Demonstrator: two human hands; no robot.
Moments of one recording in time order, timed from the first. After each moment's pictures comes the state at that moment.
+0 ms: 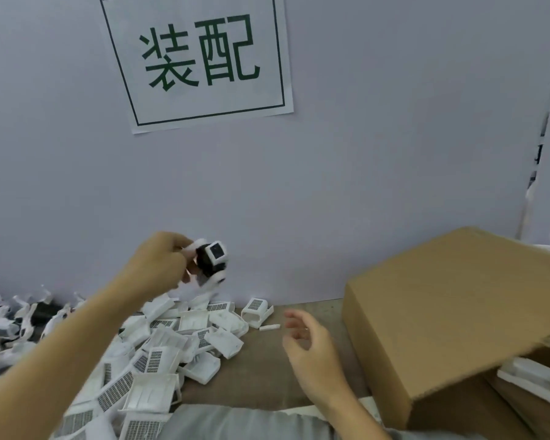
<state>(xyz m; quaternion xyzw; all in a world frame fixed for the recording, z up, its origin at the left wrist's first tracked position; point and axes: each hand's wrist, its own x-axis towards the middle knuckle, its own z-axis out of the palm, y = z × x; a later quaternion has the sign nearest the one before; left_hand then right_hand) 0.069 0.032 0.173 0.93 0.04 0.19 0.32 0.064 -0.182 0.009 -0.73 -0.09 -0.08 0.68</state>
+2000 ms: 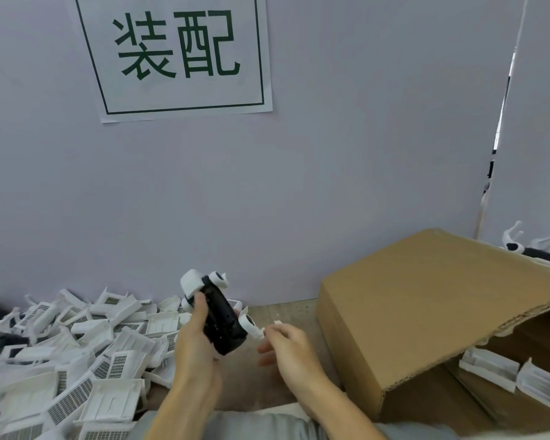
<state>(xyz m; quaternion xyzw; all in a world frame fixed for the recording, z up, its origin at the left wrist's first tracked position) 0.056 -0.064 0.047 0.49 0.09 0.14 0.85 0.063 -0.188 0.017 -0.73 0.00 0.03 0.68</state>
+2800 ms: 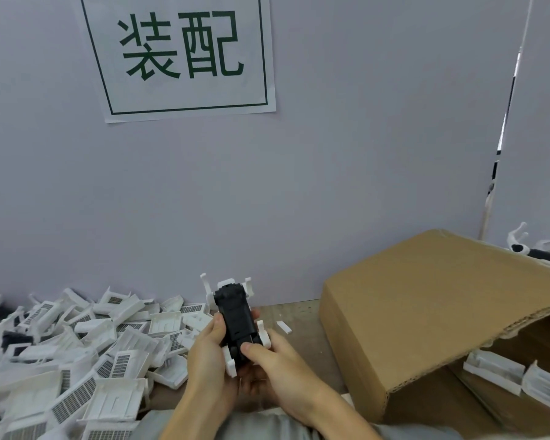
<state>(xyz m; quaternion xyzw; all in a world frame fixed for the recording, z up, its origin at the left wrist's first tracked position) 0.051 -0.068 0.029 0.46 0.06 0.01 0.88 0.048 -0.179 0.020 -0.62 -0.13 0.14 0.76</state>
